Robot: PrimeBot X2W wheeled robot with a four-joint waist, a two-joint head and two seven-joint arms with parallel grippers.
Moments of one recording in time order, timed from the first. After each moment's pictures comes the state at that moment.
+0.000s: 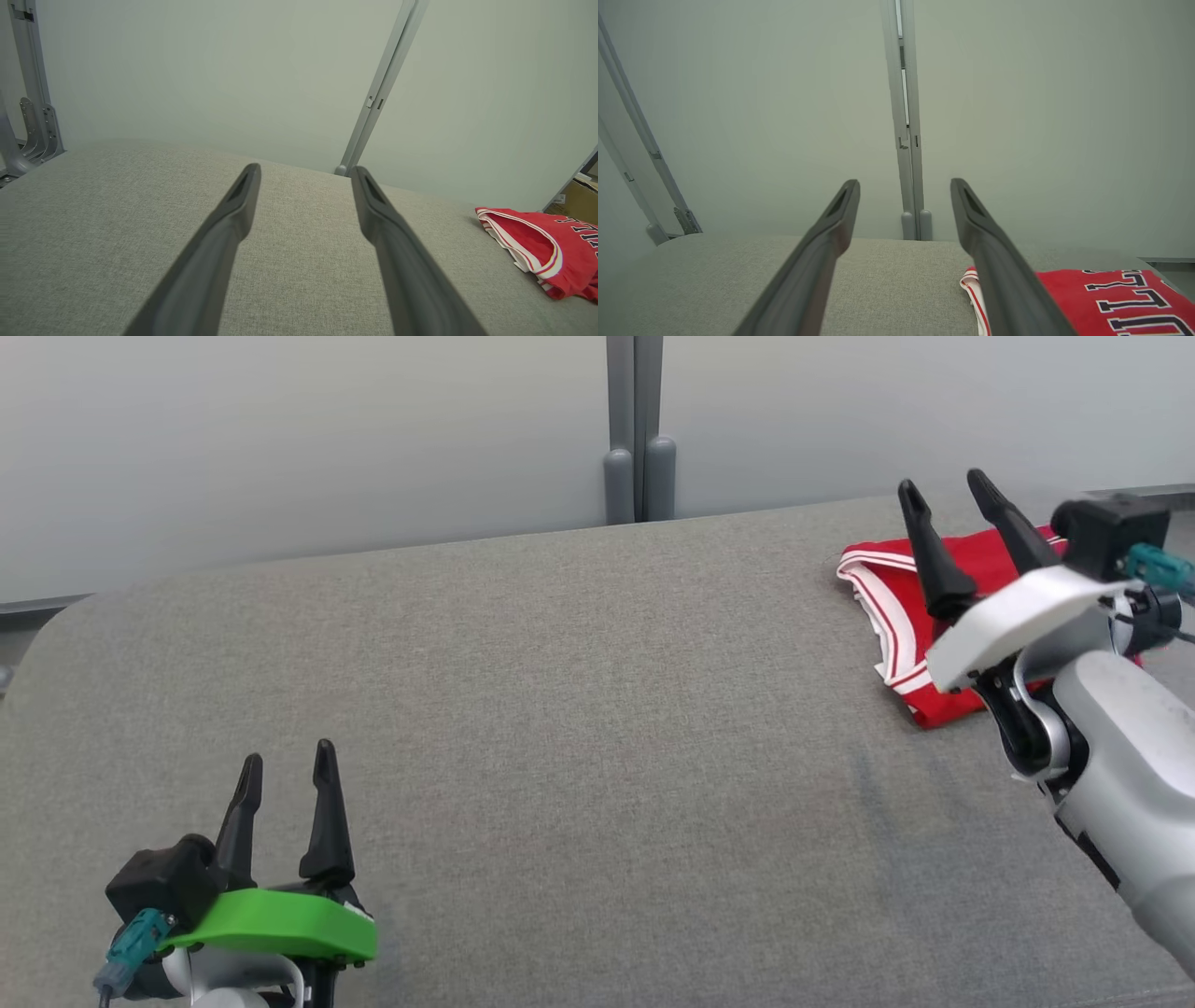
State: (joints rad) left arm 0.01 0.08 -0.17 0.04 -0.52 0.11 -0.22; right arm -0.61 -0.45 0.71 0.40 0.80 -0.13 -0.25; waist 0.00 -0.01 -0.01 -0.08
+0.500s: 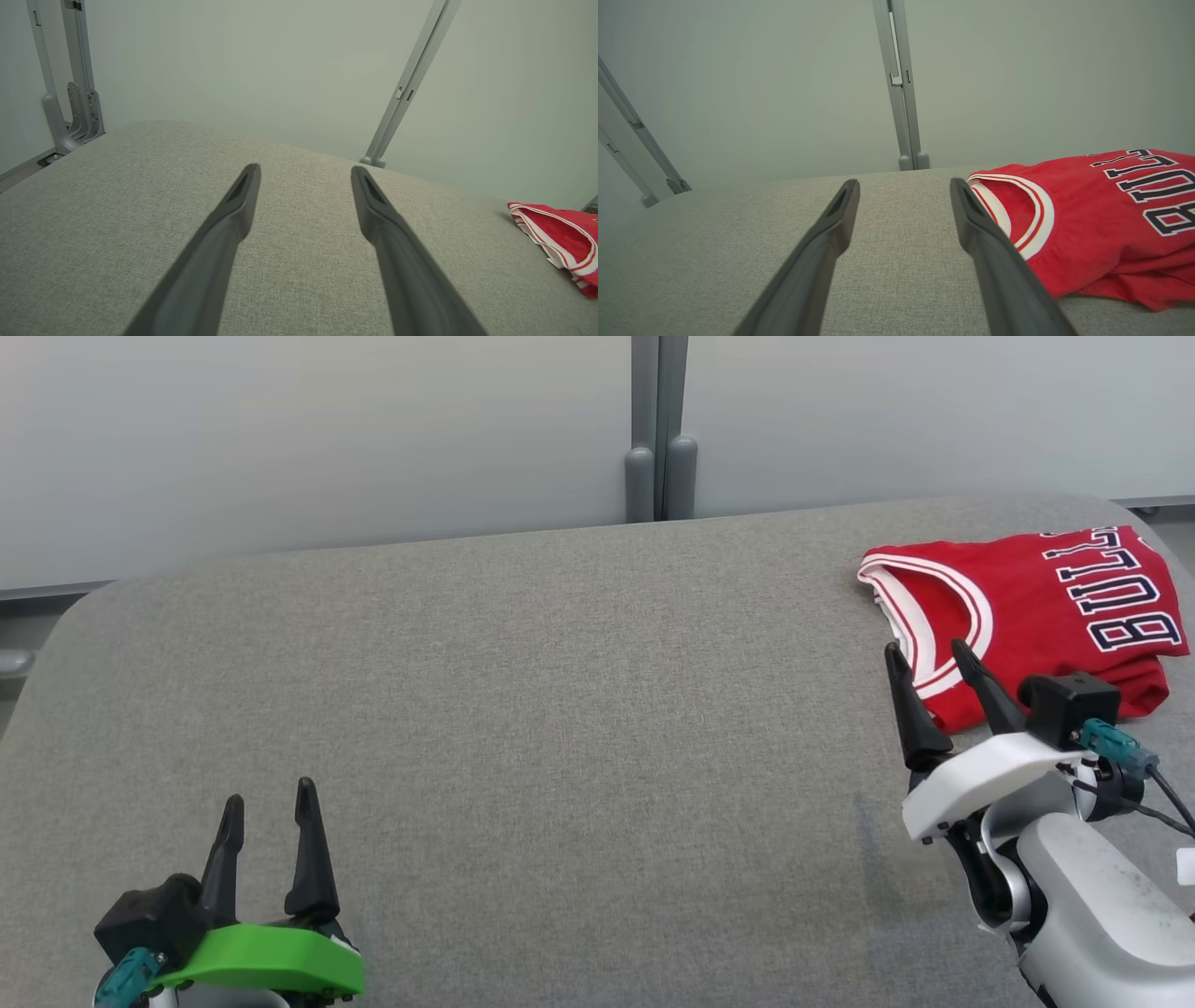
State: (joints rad) left arm 0.07 0.07 -0.13 0.04 -0.50 0.12 -0.23; right arm -0.27 -0.32 0.49 0.34 0.60 -0.13 -0.25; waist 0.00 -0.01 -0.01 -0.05
